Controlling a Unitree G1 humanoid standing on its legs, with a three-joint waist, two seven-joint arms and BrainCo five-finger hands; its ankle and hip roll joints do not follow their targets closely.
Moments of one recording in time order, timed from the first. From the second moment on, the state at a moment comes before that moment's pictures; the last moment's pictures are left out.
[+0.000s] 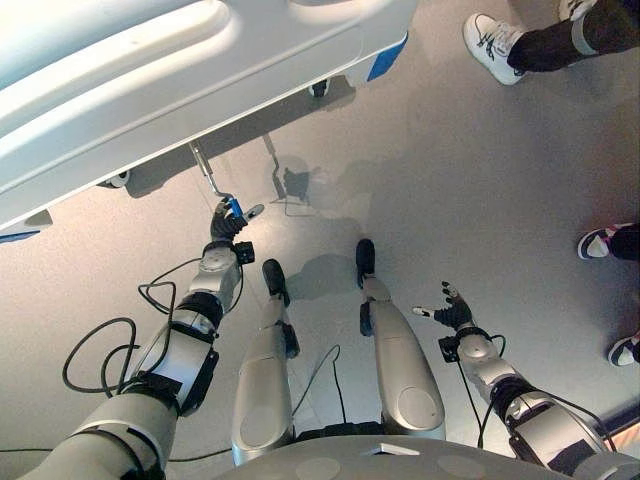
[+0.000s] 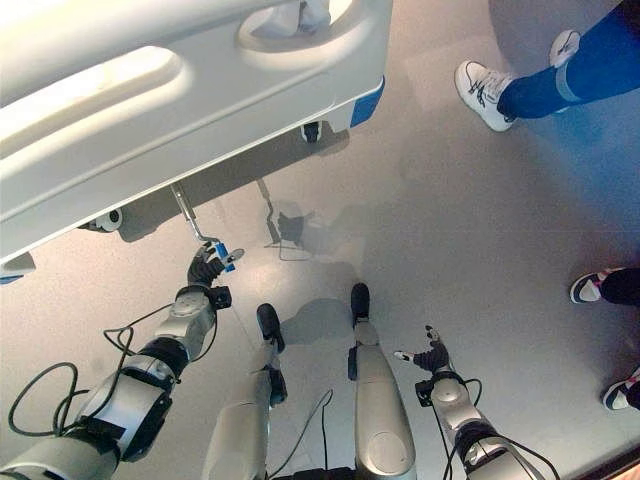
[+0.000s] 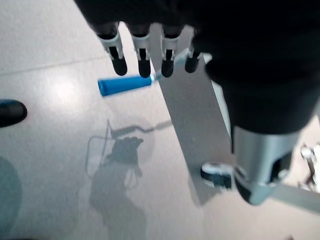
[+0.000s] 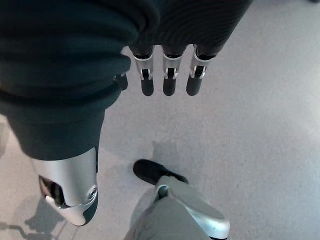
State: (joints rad) left arm -0.70 0.34 -0.28 1.17 -0.61 -0.20 0.24; right arm -0.28 -0.33 0.37 1.10 0.19 -0.21 -0.25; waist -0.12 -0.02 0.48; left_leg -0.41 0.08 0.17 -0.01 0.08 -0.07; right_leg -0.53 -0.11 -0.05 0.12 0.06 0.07
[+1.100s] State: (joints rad) left arm -0.88 0.45 -0.30 1.19 -0.68 -0.20 0.25; right arm -0.28 -0.36 0.40 0.93 0.22 -0.24 -0.27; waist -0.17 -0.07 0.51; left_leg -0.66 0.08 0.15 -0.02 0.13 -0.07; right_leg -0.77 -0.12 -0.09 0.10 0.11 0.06
